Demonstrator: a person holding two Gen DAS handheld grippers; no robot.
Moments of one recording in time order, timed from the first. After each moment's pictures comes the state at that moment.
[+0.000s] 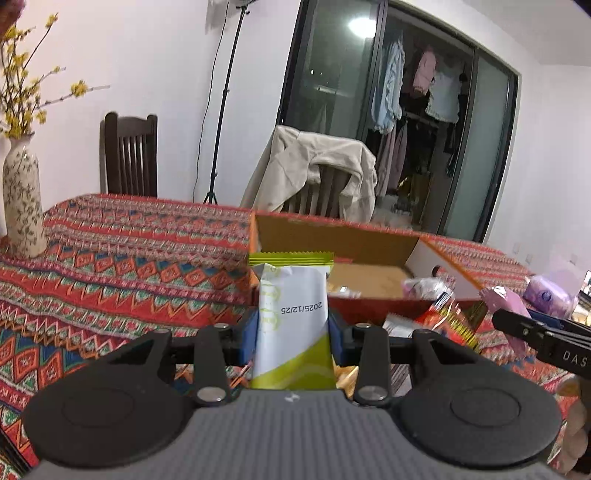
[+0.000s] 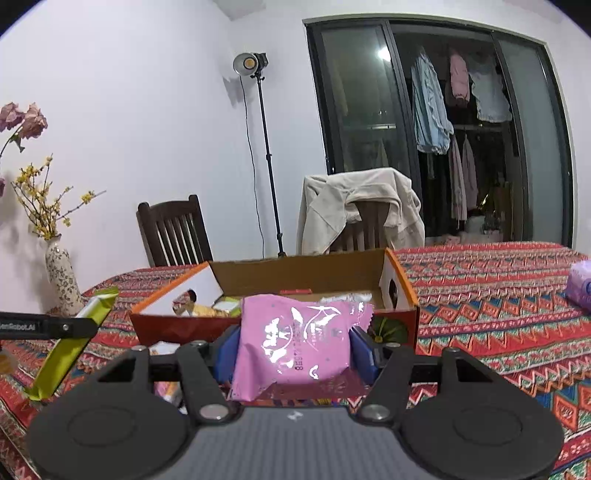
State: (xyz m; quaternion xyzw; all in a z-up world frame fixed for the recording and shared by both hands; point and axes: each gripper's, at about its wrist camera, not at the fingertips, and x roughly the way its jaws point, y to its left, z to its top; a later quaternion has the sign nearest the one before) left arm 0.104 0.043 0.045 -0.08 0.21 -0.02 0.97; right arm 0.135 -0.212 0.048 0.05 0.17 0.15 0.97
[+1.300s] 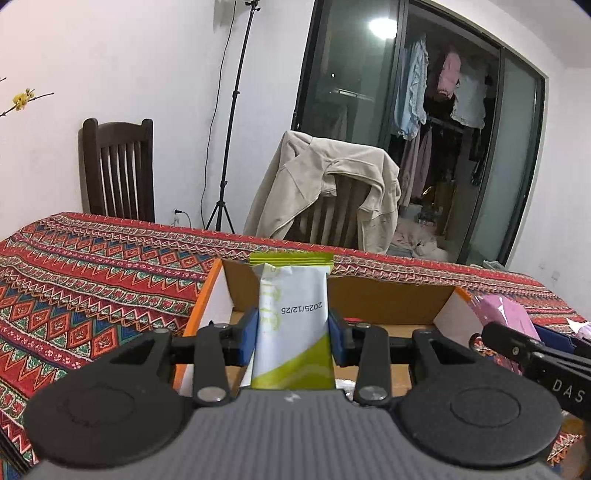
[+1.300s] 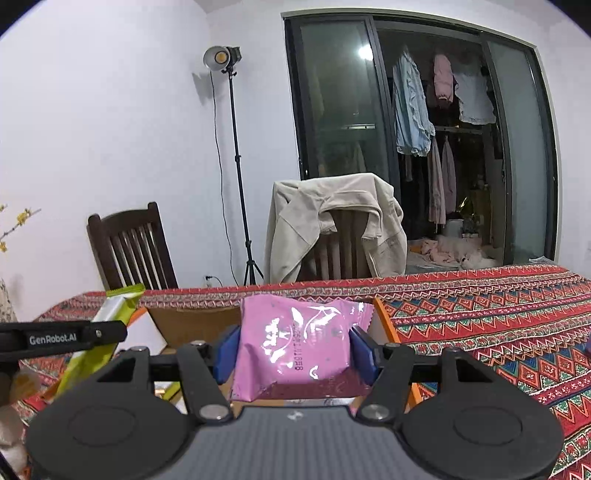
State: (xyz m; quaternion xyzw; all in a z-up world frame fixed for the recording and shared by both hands) left arm 0.260 0.001 0.049 -0.08 0.21 0.02 0.97; right arm 0.281 -0.197 0.059 0.04 0.18 0.11 0.98
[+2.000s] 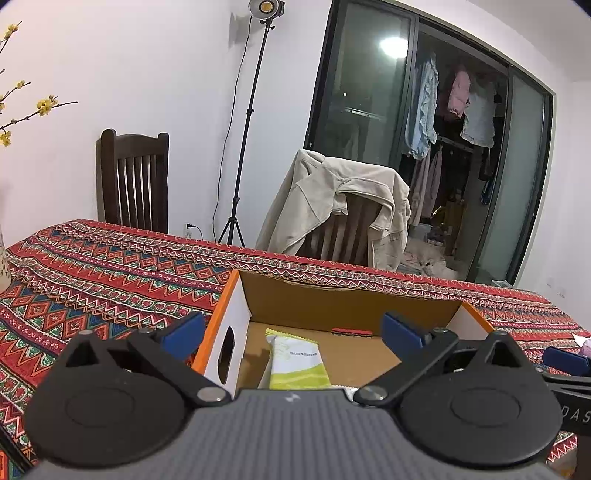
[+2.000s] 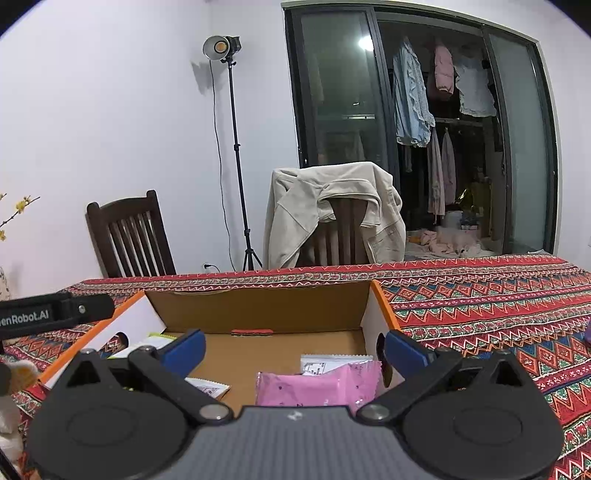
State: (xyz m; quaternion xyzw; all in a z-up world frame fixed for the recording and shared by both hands) left arm 0.241 0.007 0.049 -0.09 0.18 0.05 0.98; right arm 0.276 -0.197 0.053 0.04 0.19 0.10 0.98
